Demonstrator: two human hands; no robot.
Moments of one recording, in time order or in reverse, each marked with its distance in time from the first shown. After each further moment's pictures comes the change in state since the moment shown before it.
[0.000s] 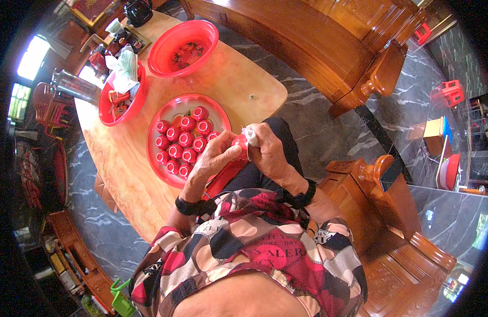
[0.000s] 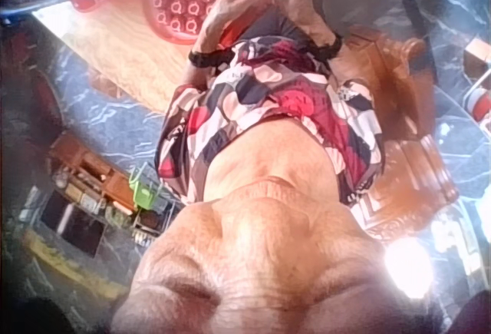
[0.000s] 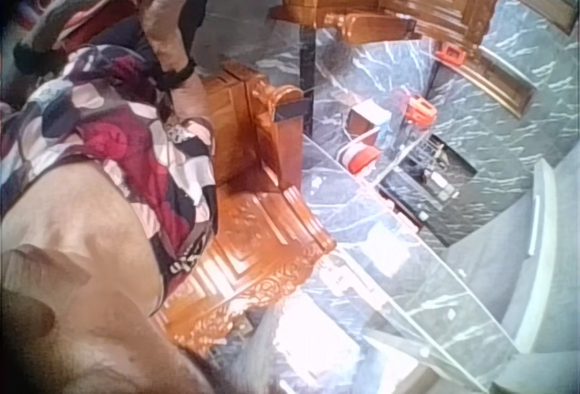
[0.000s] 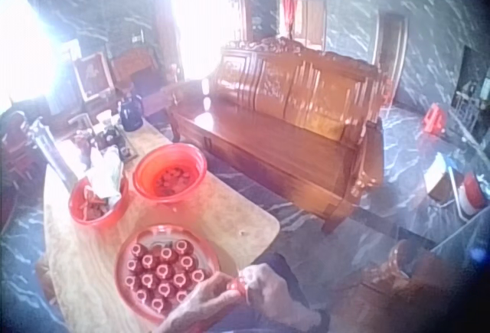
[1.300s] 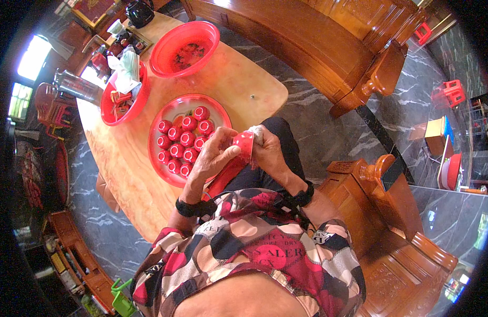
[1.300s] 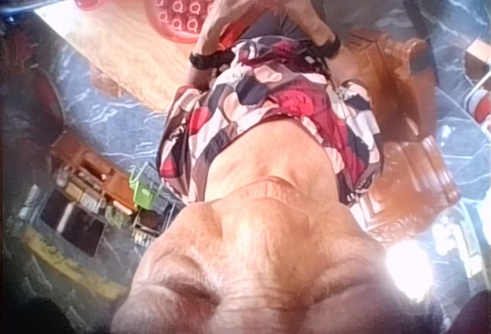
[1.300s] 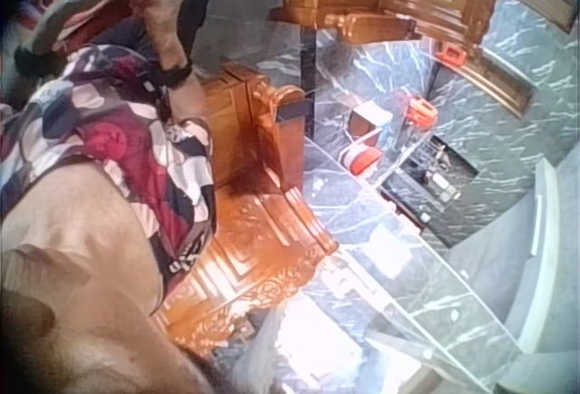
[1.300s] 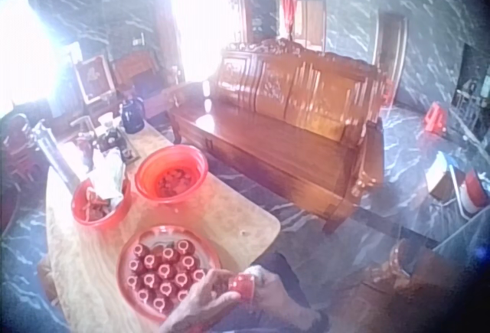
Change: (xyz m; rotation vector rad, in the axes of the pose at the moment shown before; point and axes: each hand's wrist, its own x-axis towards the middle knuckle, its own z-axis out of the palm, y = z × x) left_hand -0.007 0.008 -0.001 0.152 0.086 0.094; right_hand -0.013 0.012 0.017 0.570 -0.034 0.446
